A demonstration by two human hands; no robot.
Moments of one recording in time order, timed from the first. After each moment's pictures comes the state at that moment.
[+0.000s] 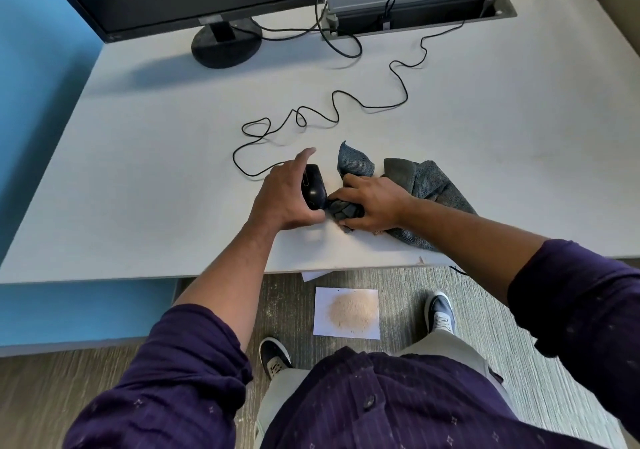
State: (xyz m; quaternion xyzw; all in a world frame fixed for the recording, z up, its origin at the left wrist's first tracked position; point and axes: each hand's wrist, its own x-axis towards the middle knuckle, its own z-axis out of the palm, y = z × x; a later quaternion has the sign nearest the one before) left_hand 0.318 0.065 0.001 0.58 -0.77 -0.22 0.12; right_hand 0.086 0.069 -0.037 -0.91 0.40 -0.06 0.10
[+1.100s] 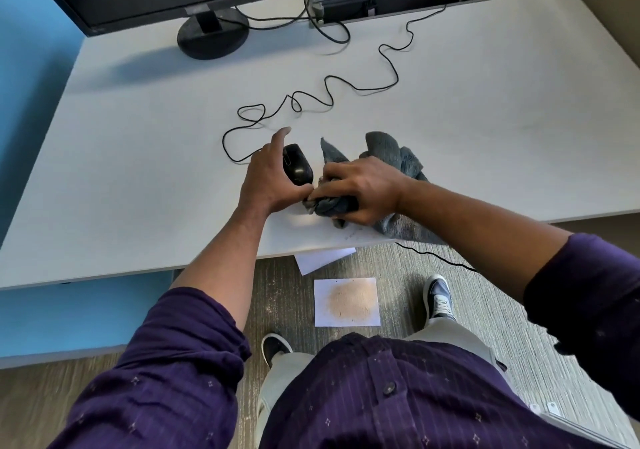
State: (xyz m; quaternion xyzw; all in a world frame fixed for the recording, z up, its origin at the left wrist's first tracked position) left_hand 0.348 0.068 0.001 0.60 -0.74 -0.25 0.19; right_hand 0.119 0.105 0.005 -0.94 0.31 -0.14 0.06
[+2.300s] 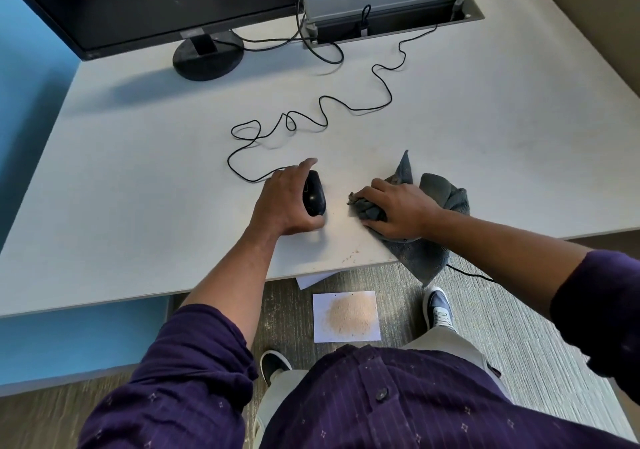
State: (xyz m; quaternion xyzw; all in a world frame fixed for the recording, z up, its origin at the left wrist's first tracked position) left_hand 0.324 0.061 -0.008 0.53 -0.82 -0.19 0.10; right_hand 0.055 0.107 -0.038 -0.86 0.50 -0.07 0.08
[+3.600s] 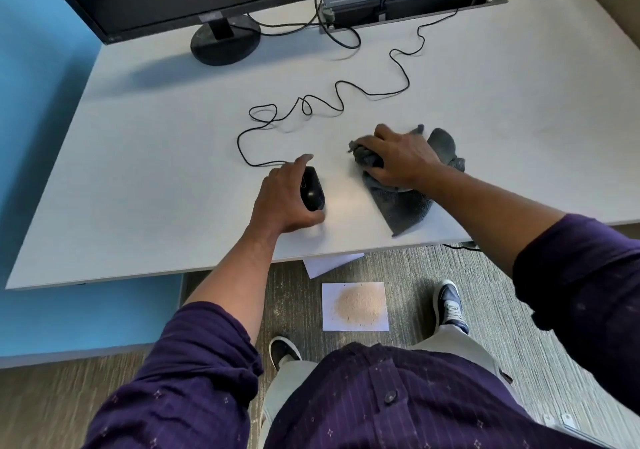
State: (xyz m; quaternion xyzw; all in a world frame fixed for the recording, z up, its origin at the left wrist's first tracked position) left_hand 0.356 0.087 -0.011 0.57 -0.79 -0.21 0.10; right_hand 0.080 0.057 -0.014 -0.82 0.57 -0.09 0.01
